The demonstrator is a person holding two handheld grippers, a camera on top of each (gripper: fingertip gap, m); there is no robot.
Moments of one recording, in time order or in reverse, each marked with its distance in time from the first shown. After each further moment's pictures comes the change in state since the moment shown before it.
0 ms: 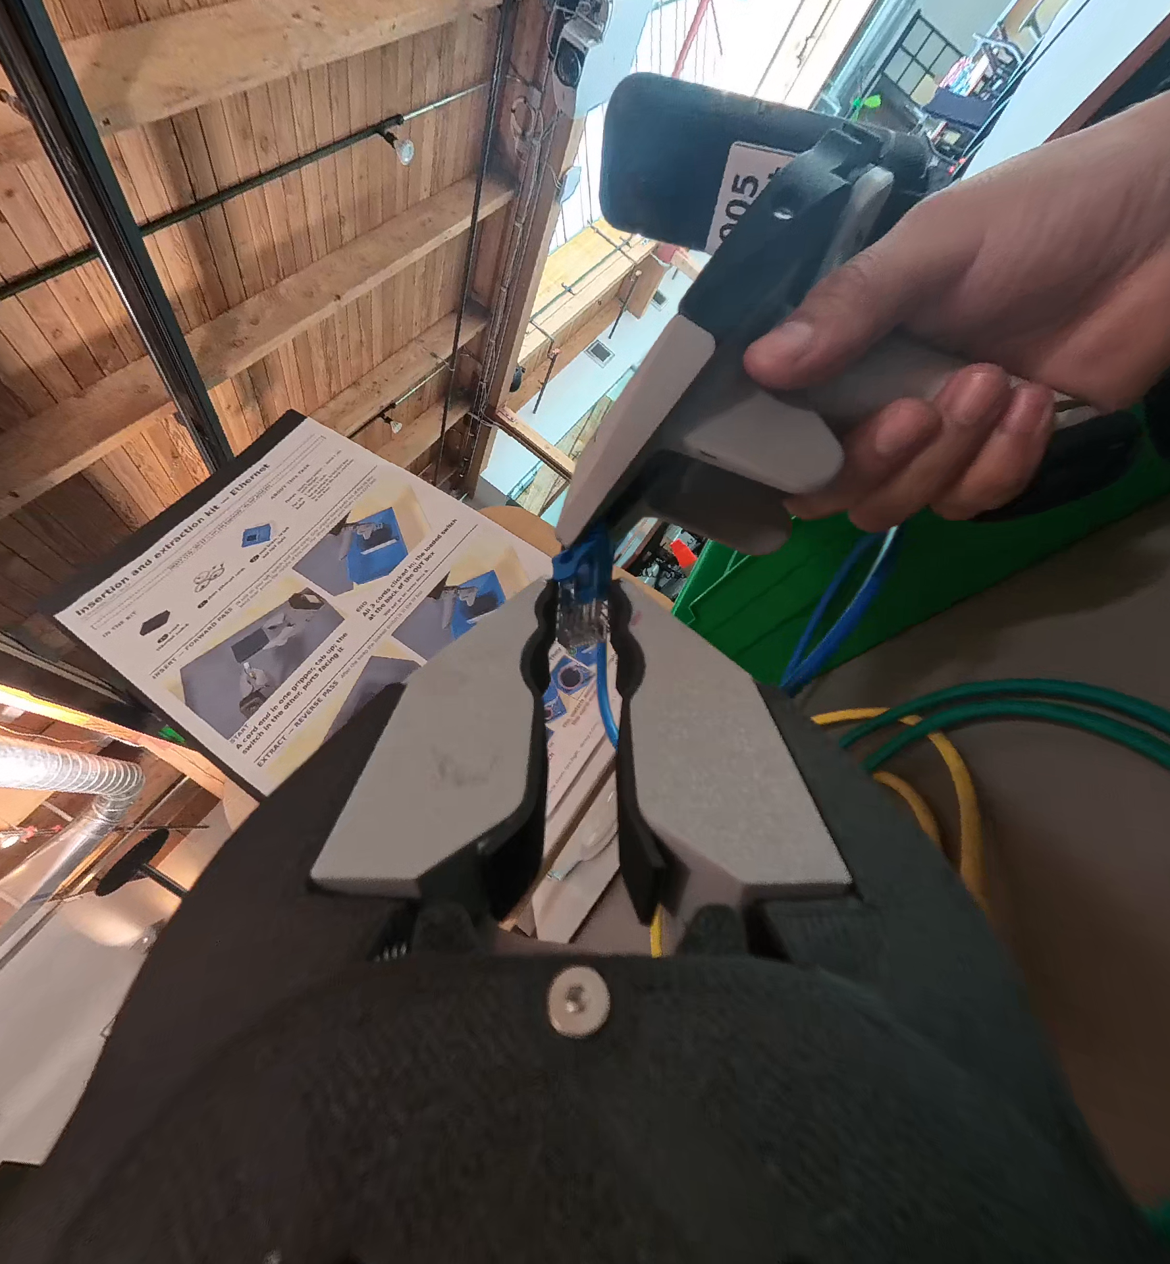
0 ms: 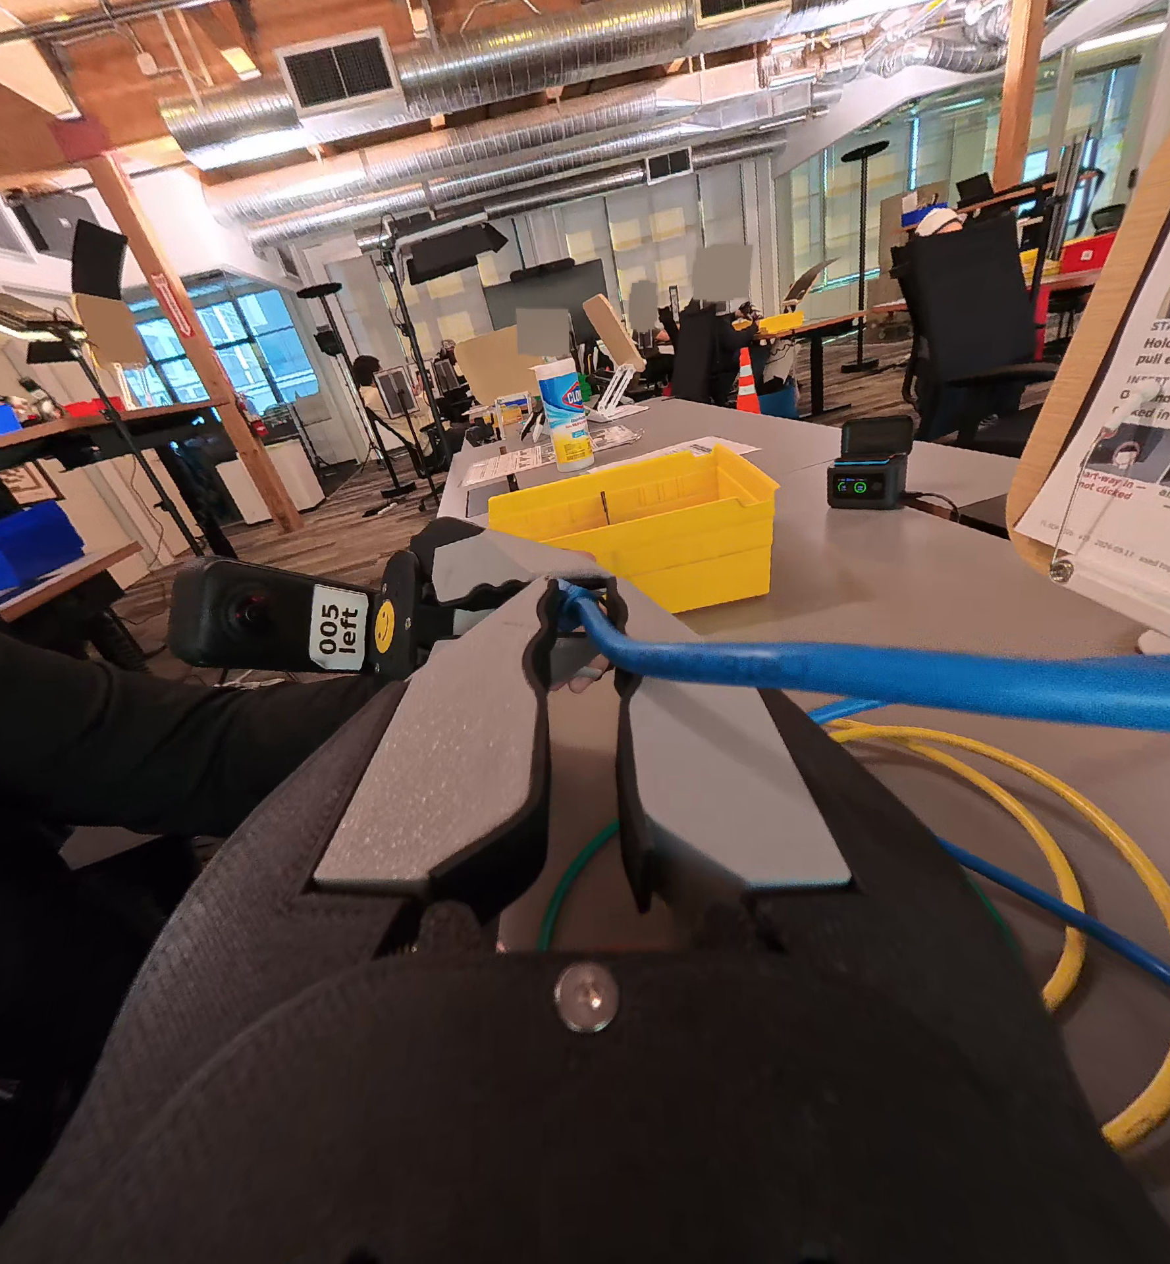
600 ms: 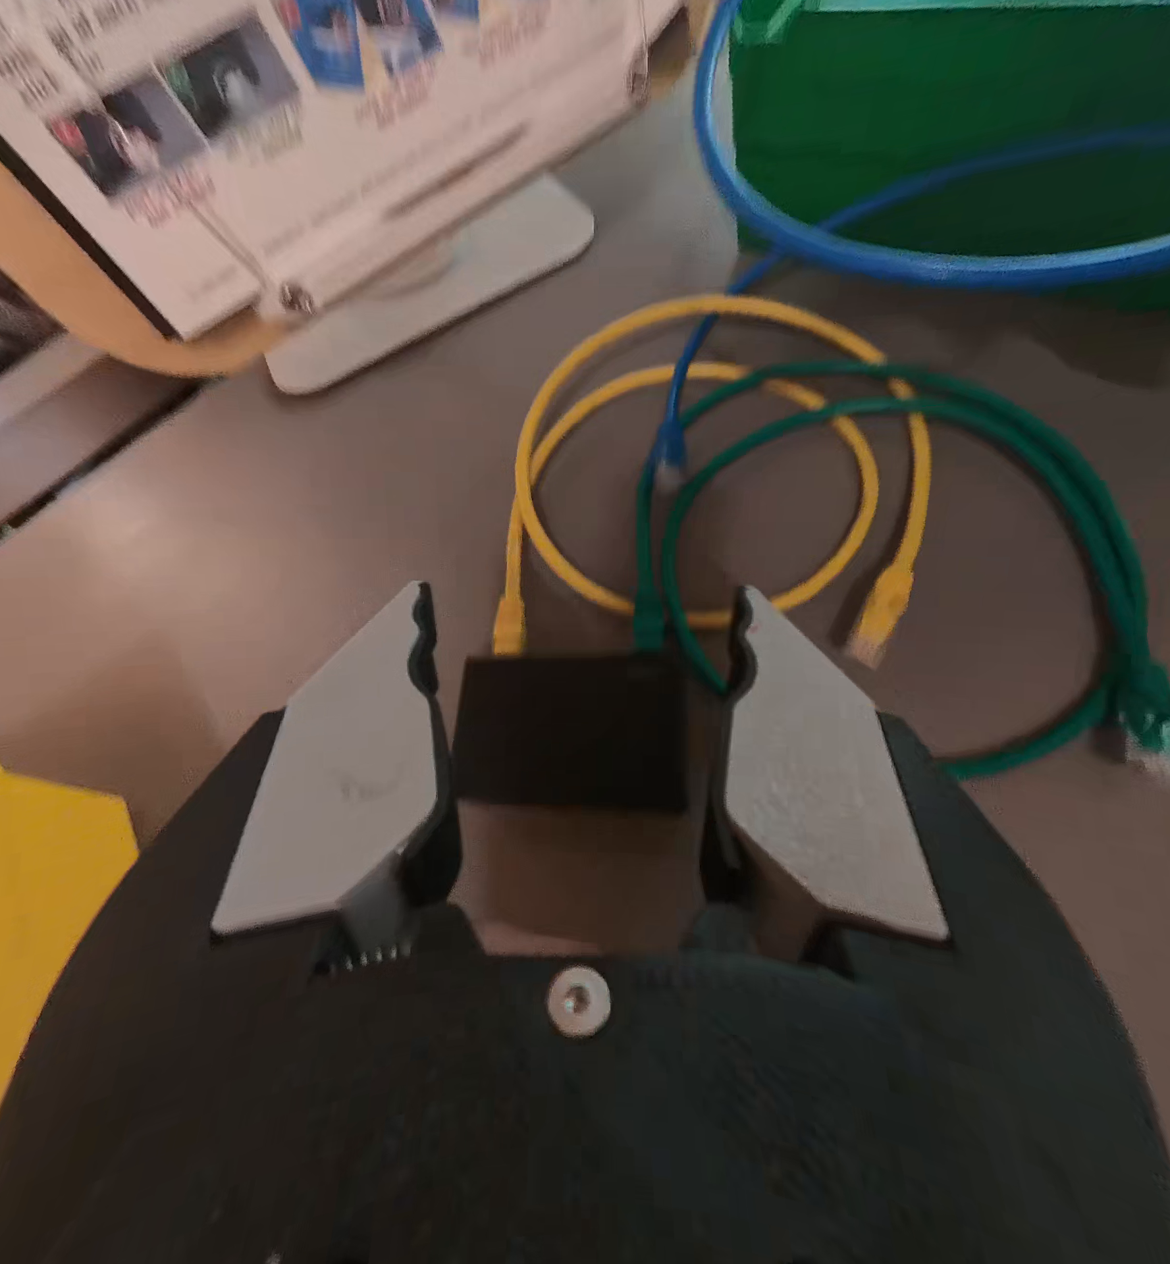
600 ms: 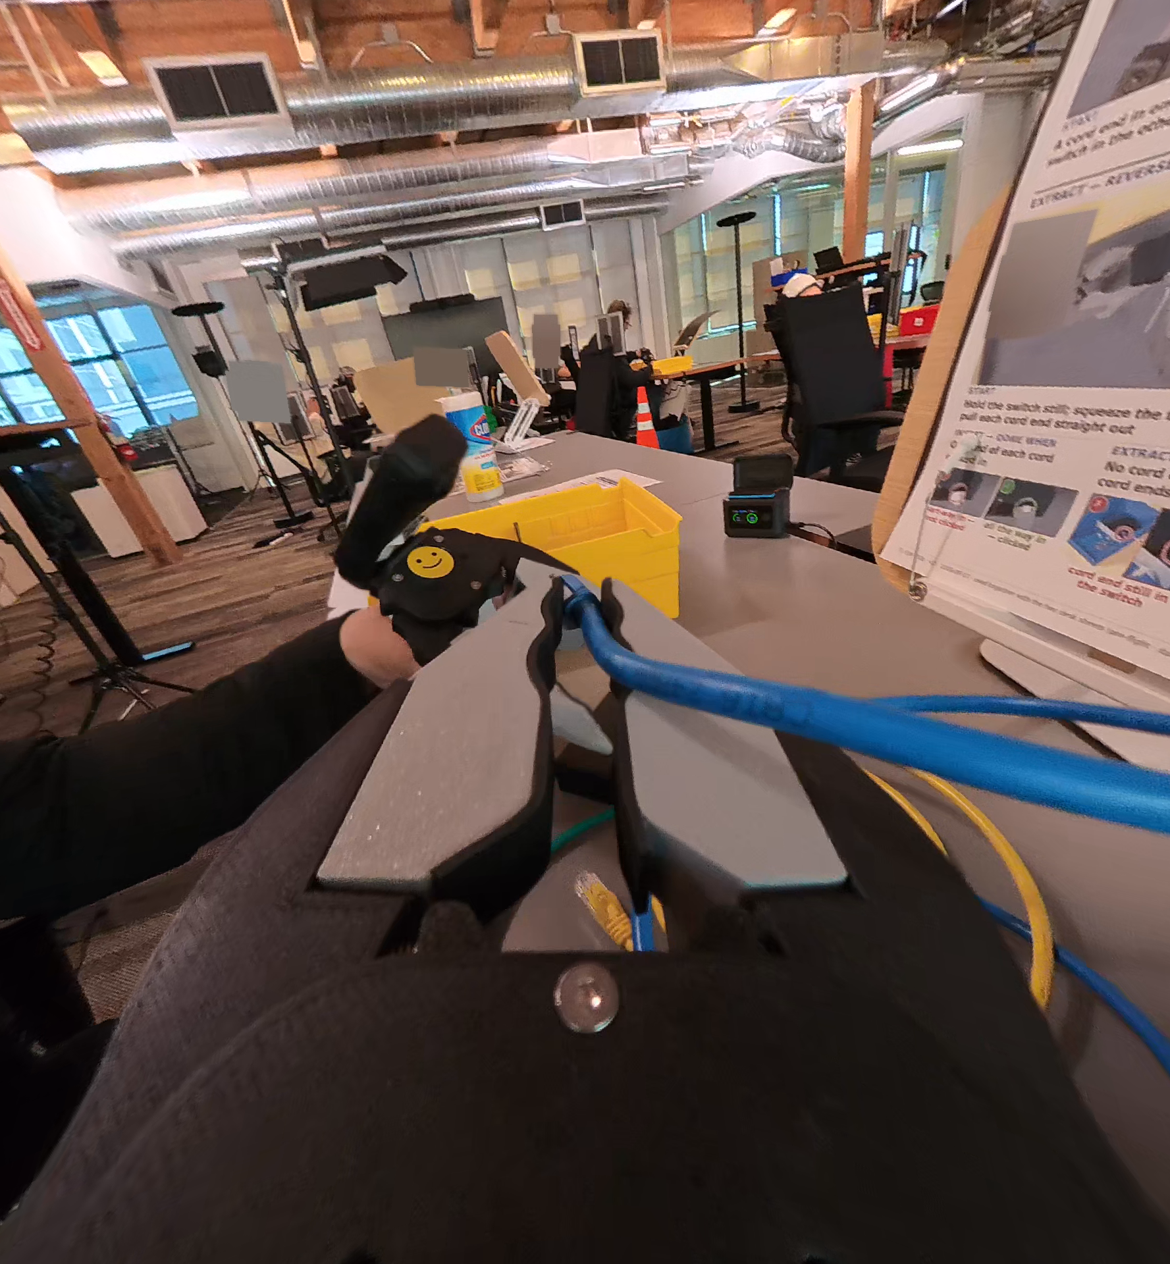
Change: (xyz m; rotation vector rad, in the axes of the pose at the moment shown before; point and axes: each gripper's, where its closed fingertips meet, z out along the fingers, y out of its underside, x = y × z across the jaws) left arm 0.013 0.144 -0.064 -0.856 0.244 -0.728; right arm 0.019 -0.014 -0.005 0.054 0.154 -0.062
